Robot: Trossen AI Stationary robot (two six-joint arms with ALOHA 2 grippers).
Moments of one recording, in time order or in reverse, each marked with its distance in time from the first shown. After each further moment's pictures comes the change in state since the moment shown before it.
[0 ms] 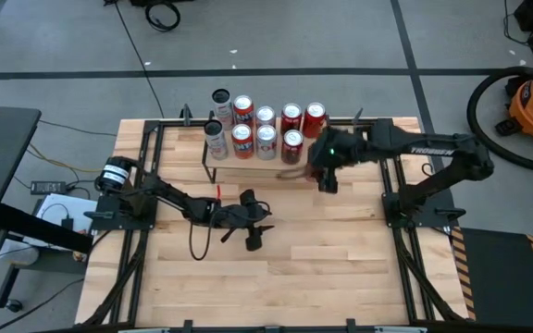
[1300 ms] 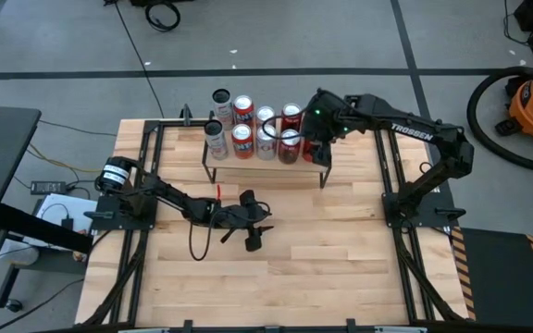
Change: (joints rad) left arm -0.004 0.000 0.000 -0.008 0.001 -0.006; right arm -0.325 0.173 0.183 -0.108 -0.174 -0.234
